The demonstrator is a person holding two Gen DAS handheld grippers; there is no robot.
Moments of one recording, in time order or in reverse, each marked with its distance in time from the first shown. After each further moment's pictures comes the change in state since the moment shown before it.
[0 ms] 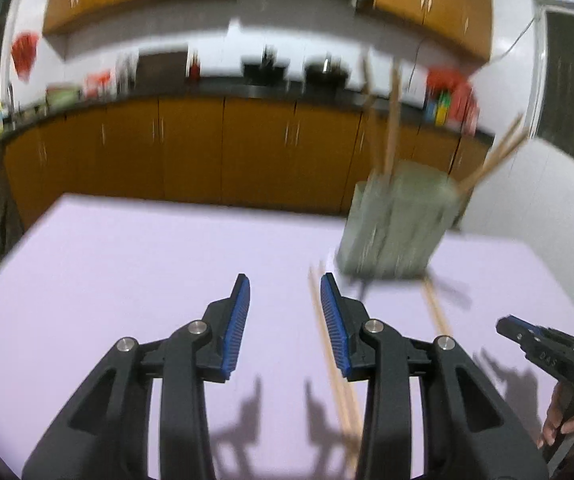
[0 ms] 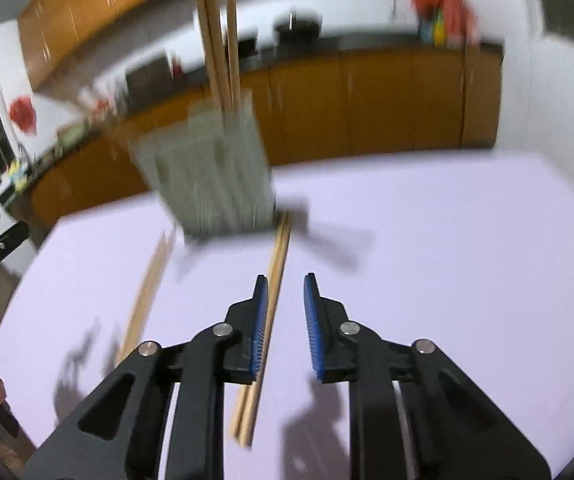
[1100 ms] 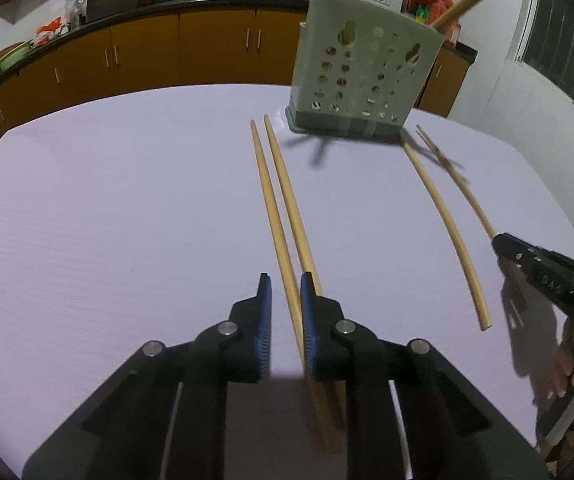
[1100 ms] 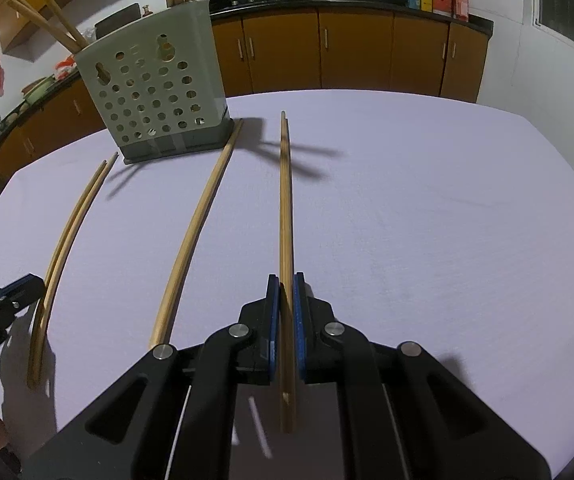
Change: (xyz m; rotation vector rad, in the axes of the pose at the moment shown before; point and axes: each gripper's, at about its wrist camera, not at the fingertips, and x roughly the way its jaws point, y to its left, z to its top) left arm 0.063 -0.047 -0.072 0.086 0.291 -0.080; right arm 0.031 -0.020 -0.026 -0.034 0.066 -0.160
